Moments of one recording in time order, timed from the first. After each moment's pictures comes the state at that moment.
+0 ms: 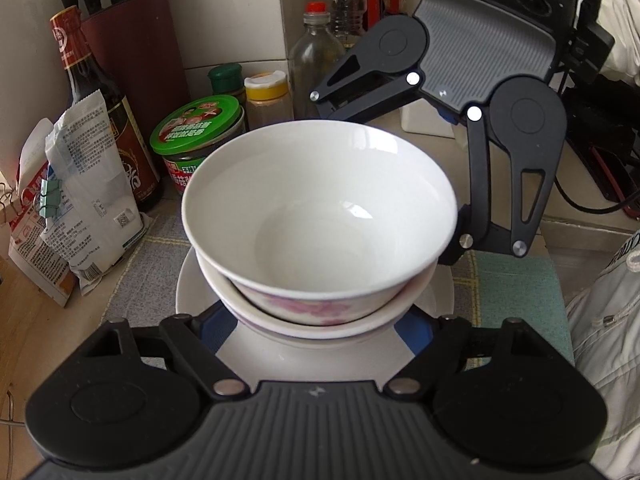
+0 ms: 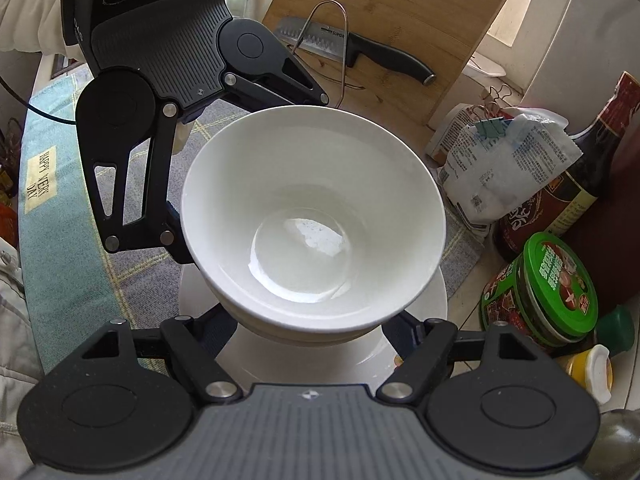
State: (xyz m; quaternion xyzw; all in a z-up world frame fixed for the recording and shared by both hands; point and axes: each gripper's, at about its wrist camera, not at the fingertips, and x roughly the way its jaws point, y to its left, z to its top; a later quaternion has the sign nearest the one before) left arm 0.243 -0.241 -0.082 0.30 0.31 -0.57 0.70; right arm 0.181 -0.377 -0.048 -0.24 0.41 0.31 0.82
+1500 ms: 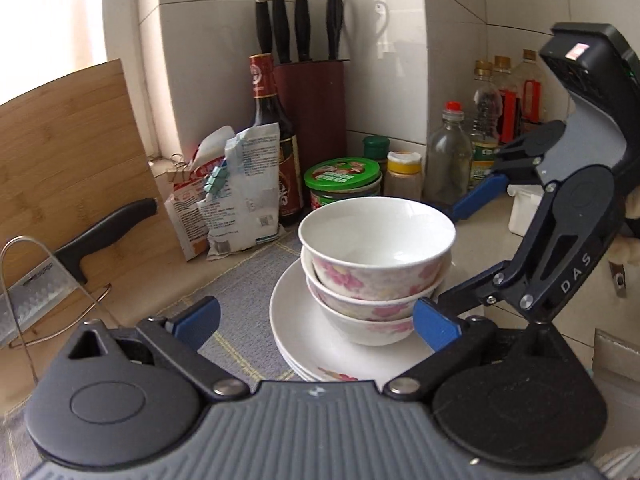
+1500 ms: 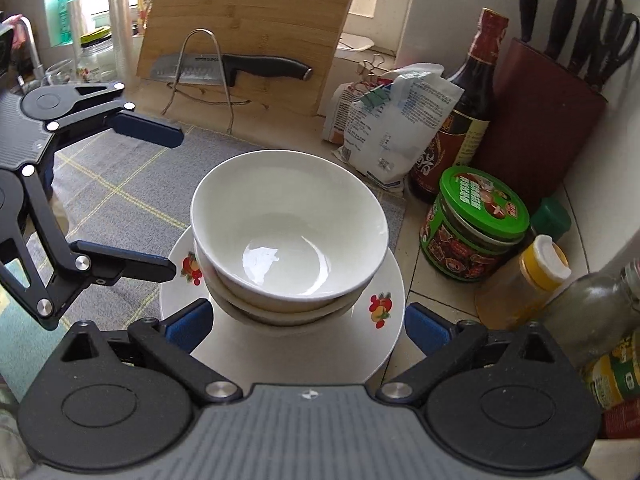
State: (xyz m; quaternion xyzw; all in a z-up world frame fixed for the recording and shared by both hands) left arm 0.179 -0.186 -0.043 0.16 0.25 -0.35 0.89; right arm 0.150 -0.366 -0.028 -0.10 0.42 0.10 0.90
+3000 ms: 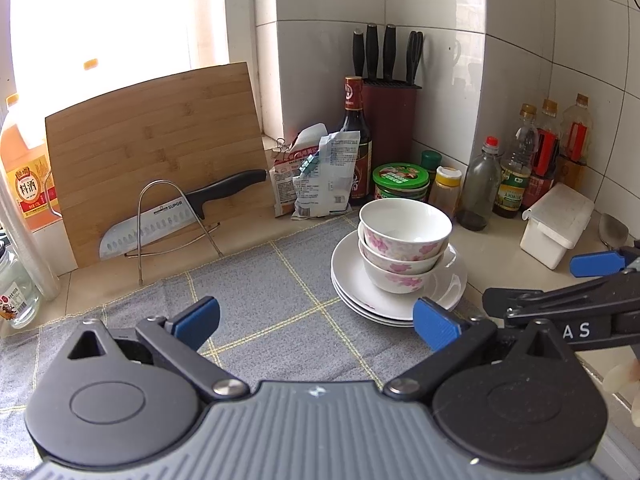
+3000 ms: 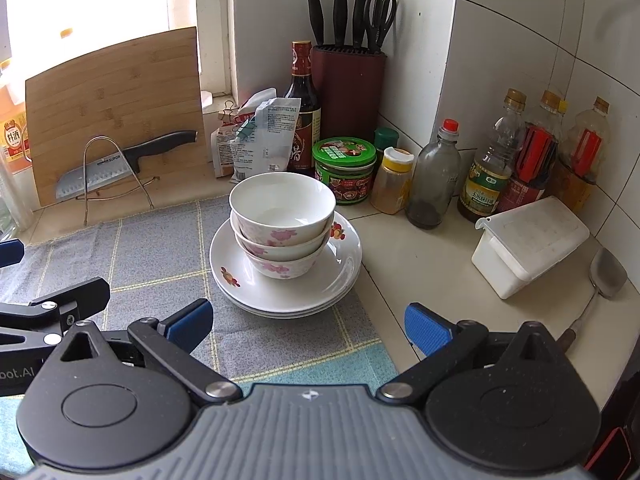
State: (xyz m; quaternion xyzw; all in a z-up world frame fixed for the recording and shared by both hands) left arm 0.085 -0.120 0.032 0.11 0.30 -0.24 0.92; right arm 0.021 -0.256 0.037 0.07 0.37 -0.19 0.91
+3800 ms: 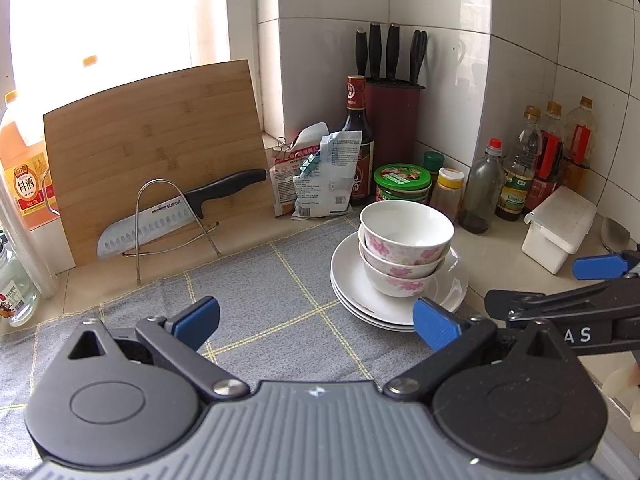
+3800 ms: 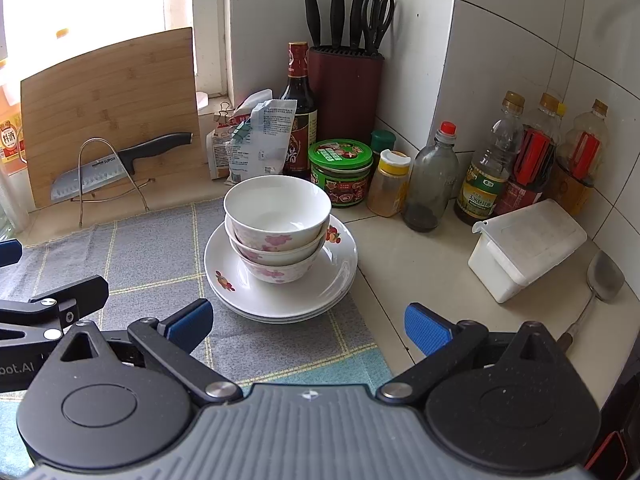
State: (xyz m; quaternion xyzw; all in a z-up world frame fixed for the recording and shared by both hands) left arm 0.089 -0.122 0.033 0.11 0.30 -0.24 0.92; right arm 0.024 -0.260 0.038 0.06 0.37 -0.20 0.91
